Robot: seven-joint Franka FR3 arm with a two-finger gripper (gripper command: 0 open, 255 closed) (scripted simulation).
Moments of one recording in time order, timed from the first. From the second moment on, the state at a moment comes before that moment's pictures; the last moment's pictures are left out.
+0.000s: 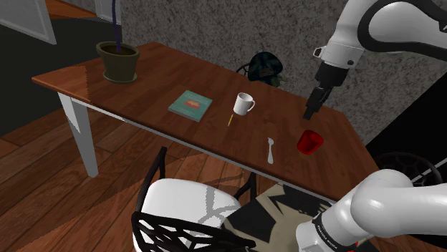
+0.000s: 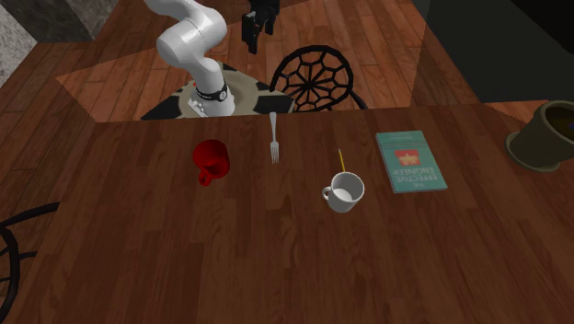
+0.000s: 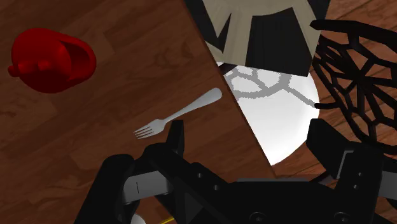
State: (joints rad) arm -0.02 -0.74 0.05 -2.36 0.02 1.48 -0.17
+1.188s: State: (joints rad) arm -0.05 -0.21 -0.02 -2.18 -0.06 1.88 -0.30
